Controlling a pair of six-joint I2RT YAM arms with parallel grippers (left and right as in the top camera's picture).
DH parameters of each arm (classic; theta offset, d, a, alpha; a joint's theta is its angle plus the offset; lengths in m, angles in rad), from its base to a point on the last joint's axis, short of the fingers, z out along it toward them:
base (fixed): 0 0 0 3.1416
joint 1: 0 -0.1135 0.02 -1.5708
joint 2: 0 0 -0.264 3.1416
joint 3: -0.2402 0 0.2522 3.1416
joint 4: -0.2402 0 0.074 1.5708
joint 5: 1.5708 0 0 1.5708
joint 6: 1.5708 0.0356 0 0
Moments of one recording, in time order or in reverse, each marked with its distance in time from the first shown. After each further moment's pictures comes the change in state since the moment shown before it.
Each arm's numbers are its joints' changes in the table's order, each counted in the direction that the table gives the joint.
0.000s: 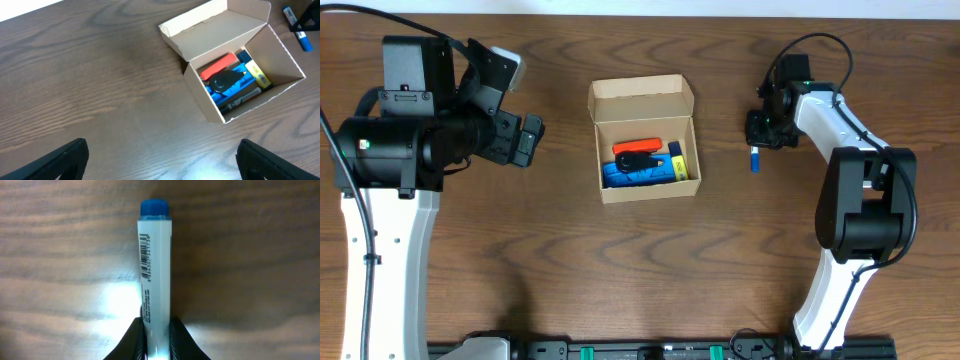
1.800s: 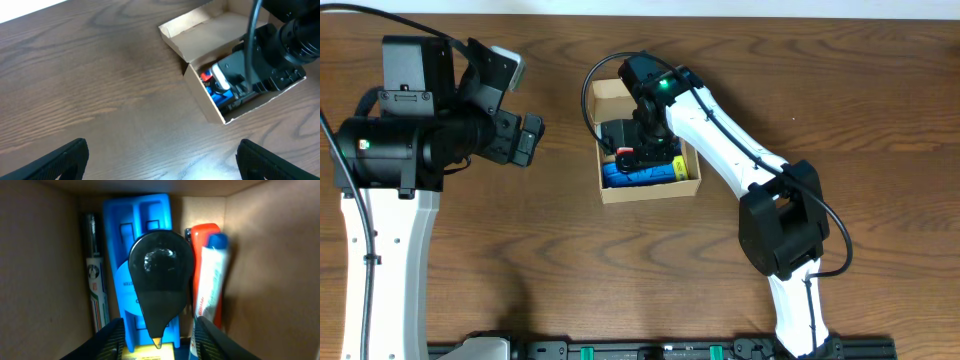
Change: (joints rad) left arm 0.000 0.000 0.000 0.002 0.000 0.000; right arm -0.558 -0.066 -0.373 -0.350 -0.024 -1.181
